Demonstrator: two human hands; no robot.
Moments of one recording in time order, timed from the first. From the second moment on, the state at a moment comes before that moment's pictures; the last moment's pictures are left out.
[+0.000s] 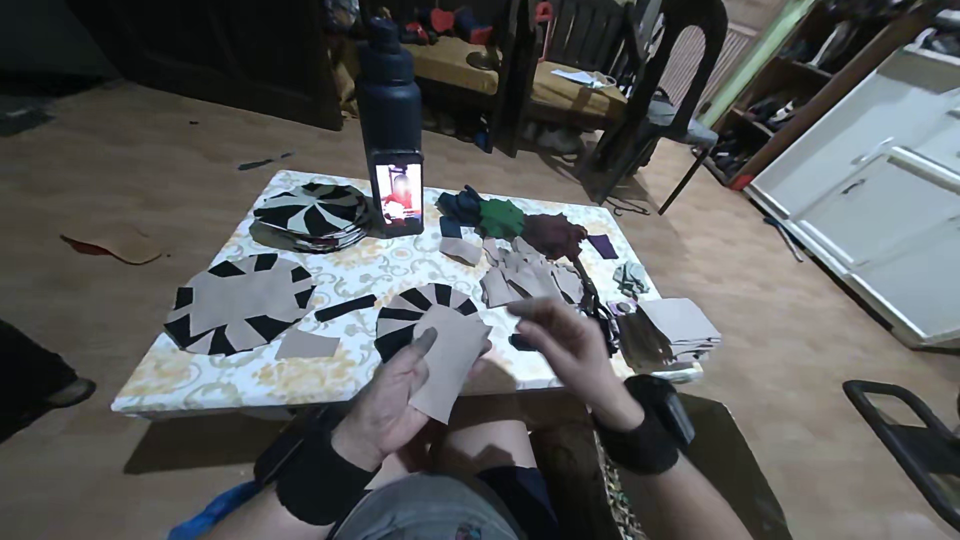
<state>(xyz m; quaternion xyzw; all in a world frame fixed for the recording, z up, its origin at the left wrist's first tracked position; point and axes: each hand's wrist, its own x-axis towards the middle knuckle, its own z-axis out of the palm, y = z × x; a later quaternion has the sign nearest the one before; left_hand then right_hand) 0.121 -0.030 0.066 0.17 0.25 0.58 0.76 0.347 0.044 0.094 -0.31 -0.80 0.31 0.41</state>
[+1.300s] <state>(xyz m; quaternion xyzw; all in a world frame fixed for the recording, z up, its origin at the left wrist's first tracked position) 0.063 -0.015 -0.008 0.19 0.20 0.68 0.68 0.474 0.225 0.127 -0.64 -0.73 0.17 0.19</state>
